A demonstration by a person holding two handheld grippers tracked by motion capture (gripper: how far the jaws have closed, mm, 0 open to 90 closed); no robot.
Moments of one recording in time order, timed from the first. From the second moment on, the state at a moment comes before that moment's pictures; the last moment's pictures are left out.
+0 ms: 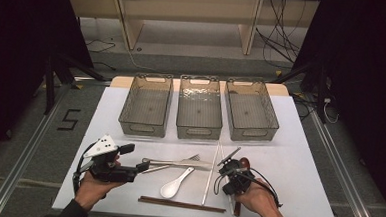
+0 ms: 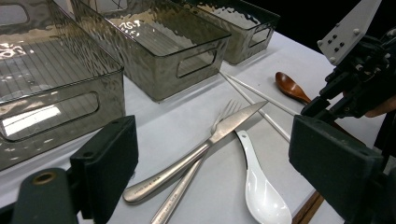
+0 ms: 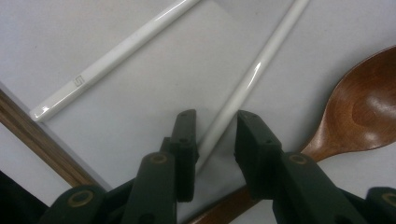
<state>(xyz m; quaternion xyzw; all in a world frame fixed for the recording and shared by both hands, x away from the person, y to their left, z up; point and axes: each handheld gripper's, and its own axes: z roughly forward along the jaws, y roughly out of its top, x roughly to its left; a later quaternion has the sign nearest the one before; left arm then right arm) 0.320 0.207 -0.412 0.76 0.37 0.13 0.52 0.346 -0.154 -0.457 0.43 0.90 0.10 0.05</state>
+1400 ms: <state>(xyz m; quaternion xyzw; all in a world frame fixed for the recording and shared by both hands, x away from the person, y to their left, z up) 0.321 0.207 -0.411 0.76 0.37 0.13 0.52 0.349 -0.174 -0.454 0.41 0.91 0.08 0.04</state>
